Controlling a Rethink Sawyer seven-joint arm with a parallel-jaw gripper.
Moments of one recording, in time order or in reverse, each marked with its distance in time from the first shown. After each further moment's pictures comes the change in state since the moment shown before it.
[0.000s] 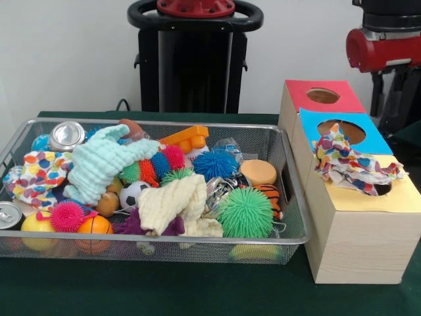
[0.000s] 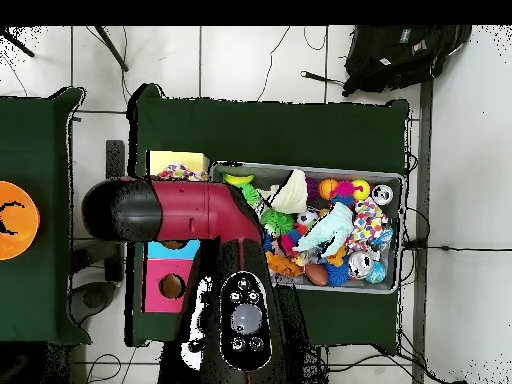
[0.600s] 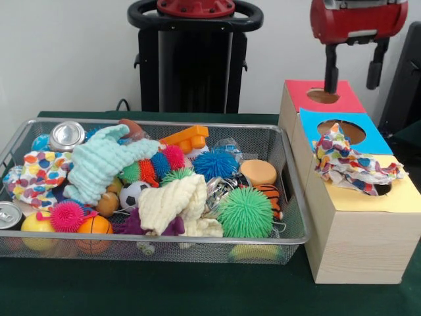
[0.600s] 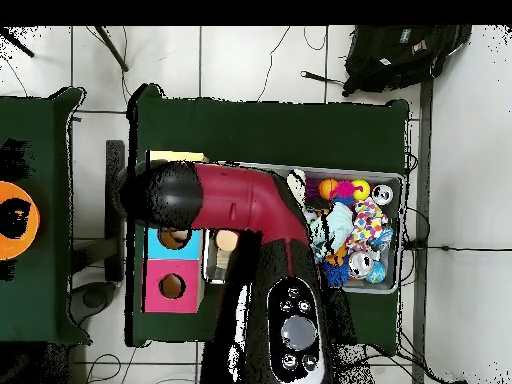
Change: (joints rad) arm -0.090 -0.033 0.000 -0.047 -0.002 0.175 0.000
